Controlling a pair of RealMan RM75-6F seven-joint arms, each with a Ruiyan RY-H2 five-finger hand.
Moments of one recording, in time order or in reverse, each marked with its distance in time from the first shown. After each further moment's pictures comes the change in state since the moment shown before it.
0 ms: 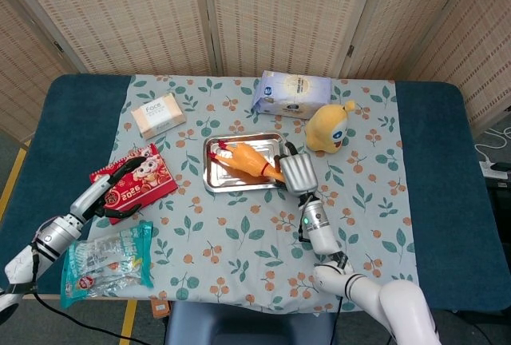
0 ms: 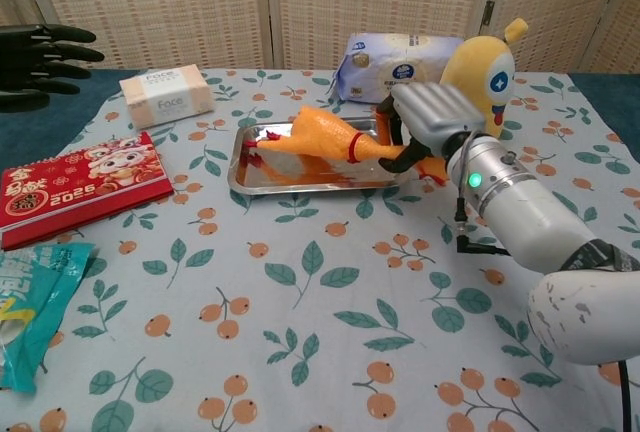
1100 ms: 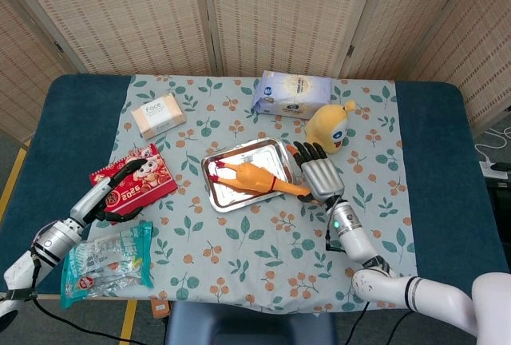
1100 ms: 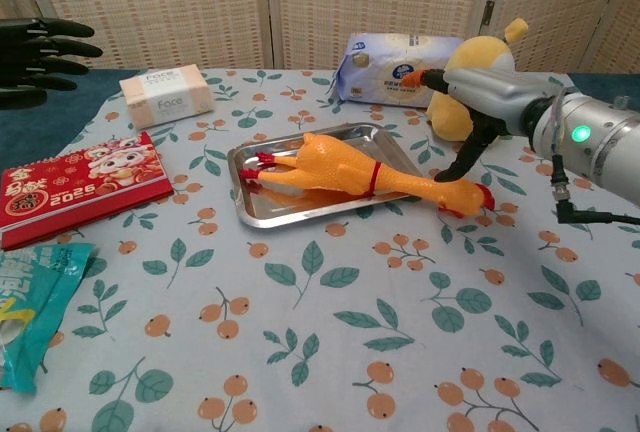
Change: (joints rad) left arm 0.014 0.045 -0.001 -0.108 -0.032 0.010 0.107; right arm -0.158 0.512 -0.018 -0.798 0.207 -0.124 -0.262
